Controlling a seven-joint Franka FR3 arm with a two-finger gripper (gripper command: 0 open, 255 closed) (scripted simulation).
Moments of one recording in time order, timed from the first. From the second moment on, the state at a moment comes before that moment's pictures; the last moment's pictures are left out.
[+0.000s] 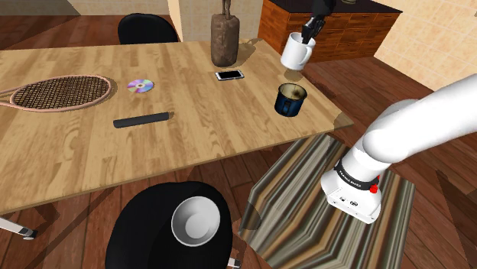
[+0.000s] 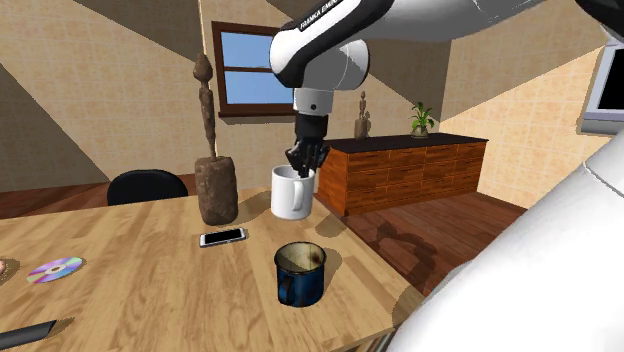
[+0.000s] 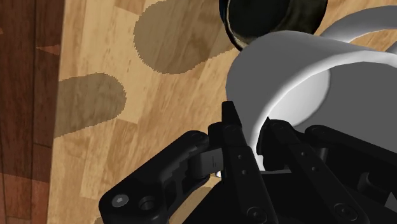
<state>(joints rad) -0.14 -0.46 -0.28 -2.27 -0.07 1.90 -0.32</state>
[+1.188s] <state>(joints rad) -0.16 -0.67 -0.23 -2.59 -0.10 2.02 -0.25</state>
